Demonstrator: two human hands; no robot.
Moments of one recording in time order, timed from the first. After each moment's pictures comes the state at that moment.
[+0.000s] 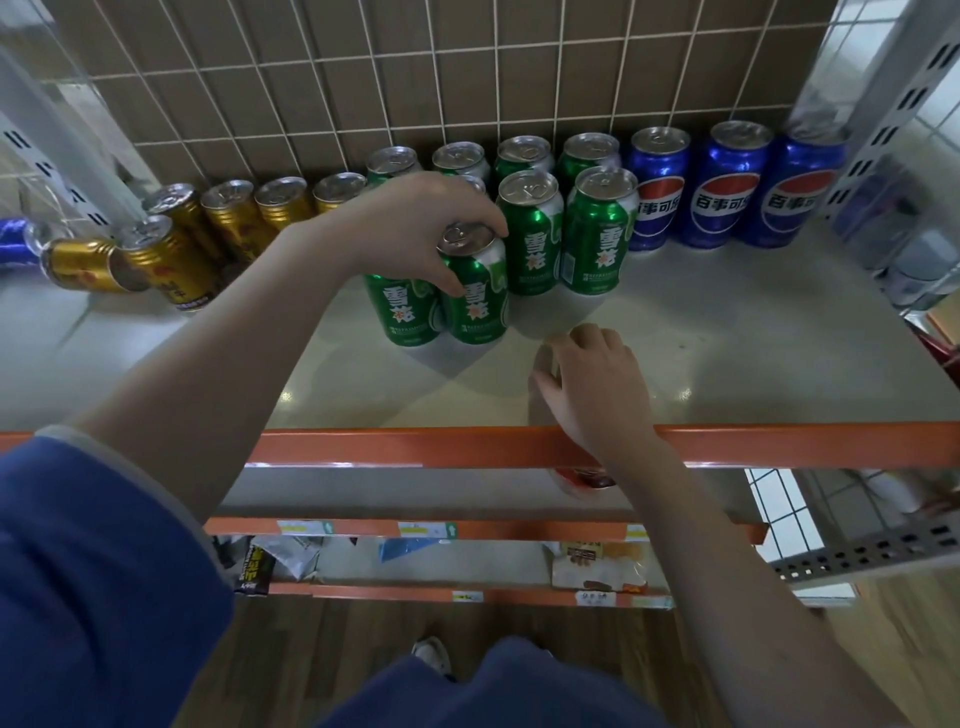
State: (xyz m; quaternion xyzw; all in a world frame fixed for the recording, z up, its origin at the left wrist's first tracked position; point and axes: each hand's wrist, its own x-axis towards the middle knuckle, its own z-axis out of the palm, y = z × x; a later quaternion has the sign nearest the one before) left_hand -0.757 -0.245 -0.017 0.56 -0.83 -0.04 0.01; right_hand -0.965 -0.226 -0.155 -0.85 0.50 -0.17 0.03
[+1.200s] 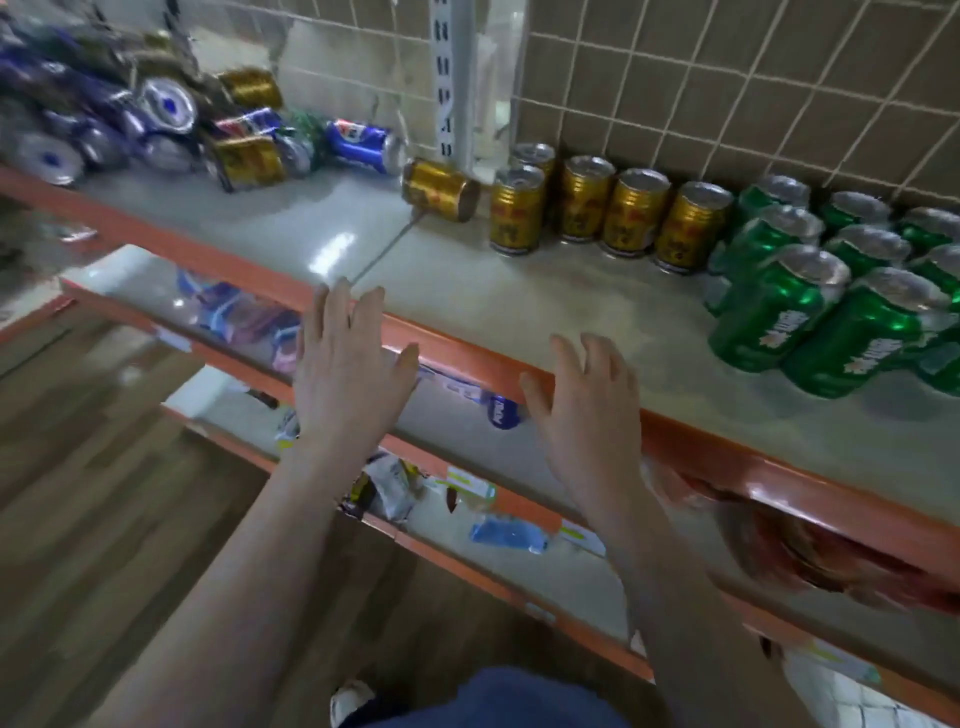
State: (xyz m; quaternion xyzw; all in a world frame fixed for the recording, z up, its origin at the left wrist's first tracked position) left_hand -0.572 0.062 -0.111 0.91 -0.34 0.08 0.22; right_hand -0.720 -0.064 -0.148 -0.89 0.37 -0.26 0.03
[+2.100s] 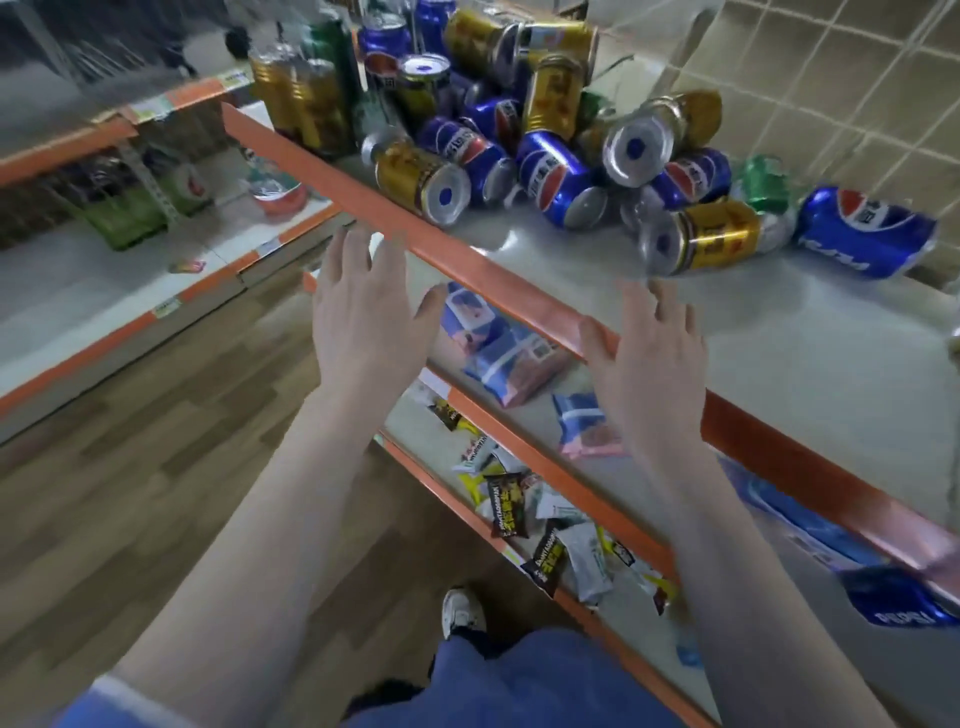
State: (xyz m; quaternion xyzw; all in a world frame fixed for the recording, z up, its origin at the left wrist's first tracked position) left_hand -0.101 0.266 -0.114 0.94 -0.21 0.10 0.23; right_hand -0.223 0.102 -0.146 -0.91 0.28 -0.30 0.07
